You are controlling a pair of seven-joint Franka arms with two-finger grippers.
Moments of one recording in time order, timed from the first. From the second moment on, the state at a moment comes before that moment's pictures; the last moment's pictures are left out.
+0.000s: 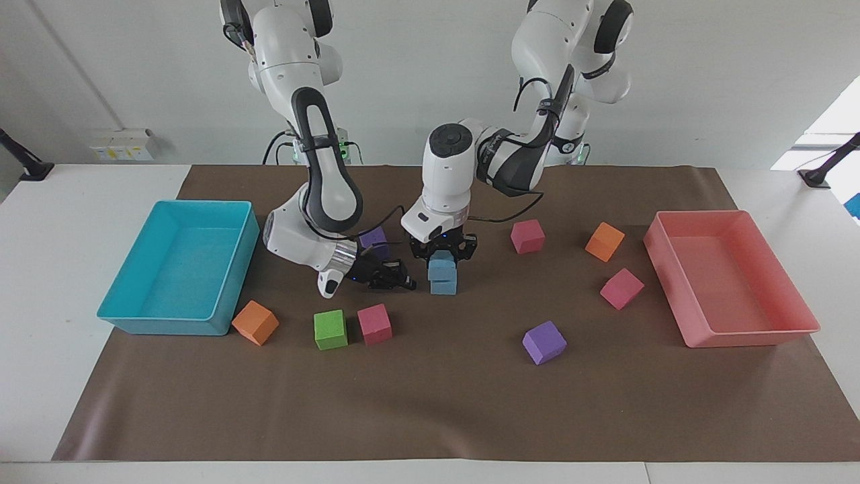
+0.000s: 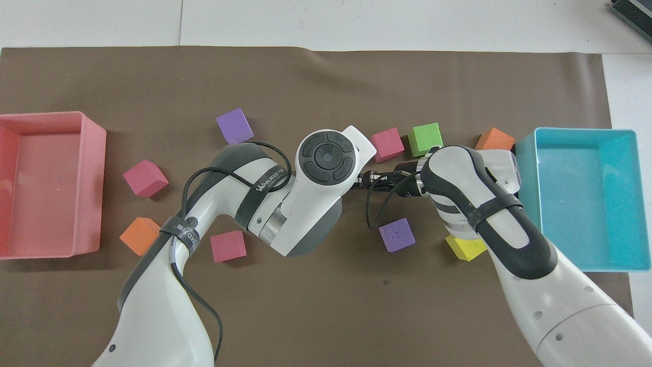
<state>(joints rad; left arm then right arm) -0.71 0.46 -0.01 -1.55 0.03 2.07 -0.63 0.30 0.43 -0.03 -1.98 1.26 2.23 -0.57</state>
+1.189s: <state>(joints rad) -0.71 0.46 -0.01 -1.57 0.03 2.09 -0.63 0.30 0.43 -0.03 -1.98 1.26 2.23 -0.57</state>
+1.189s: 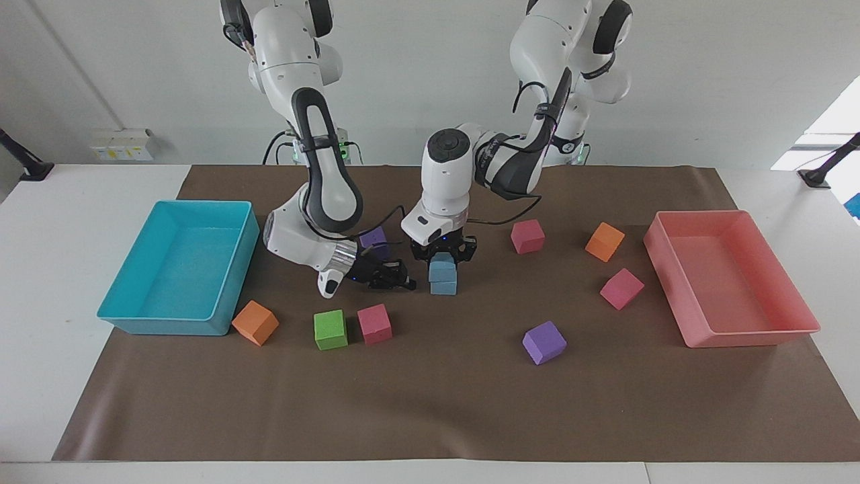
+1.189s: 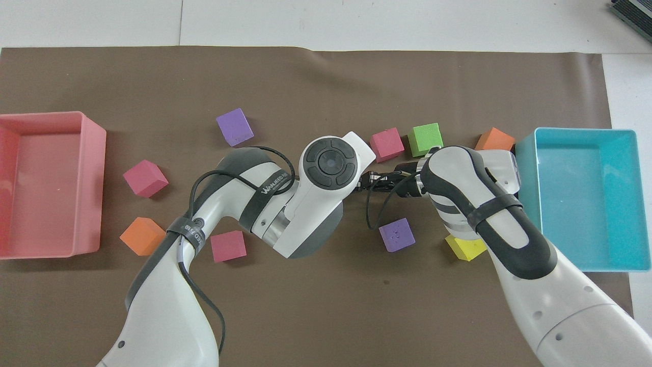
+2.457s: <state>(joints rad) -0.71 0.46 0.00 -1.58 0.03 2.09 -0.64 0.30 0.43 -0.03 -1.98 1.26 2.23 -0.57</state>
